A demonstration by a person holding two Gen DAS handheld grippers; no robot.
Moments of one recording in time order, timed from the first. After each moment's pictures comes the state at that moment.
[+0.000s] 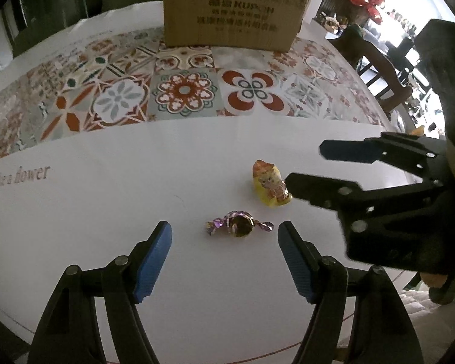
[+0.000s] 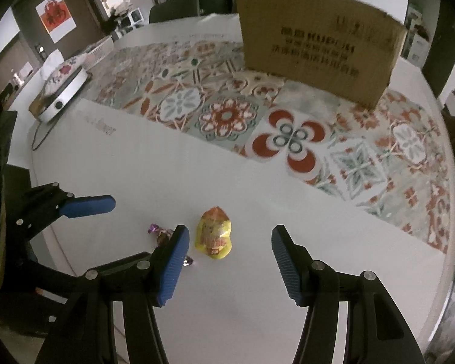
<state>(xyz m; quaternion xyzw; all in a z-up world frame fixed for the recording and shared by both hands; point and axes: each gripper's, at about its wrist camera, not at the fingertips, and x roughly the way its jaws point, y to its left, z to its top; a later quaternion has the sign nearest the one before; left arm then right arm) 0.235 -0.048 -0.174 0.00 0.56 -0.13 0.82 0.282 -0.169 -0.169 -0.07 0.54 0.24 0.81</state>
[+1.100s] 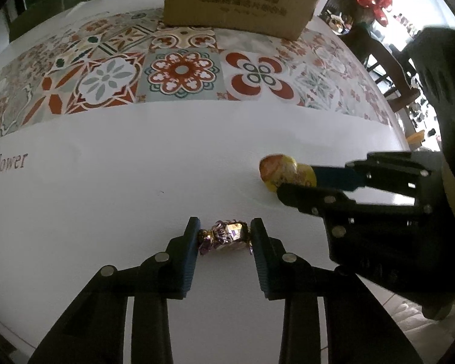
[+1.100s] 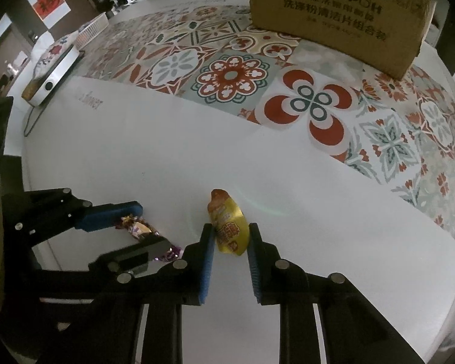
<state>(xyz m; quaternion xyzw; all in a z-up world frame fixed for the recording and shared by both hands) 0.248 -0.049 -0.202 -0.02 0.57 -0.13 0.81 0.292 -0.154 -0.208 -0.08 0.58 0.24 0.78</state>
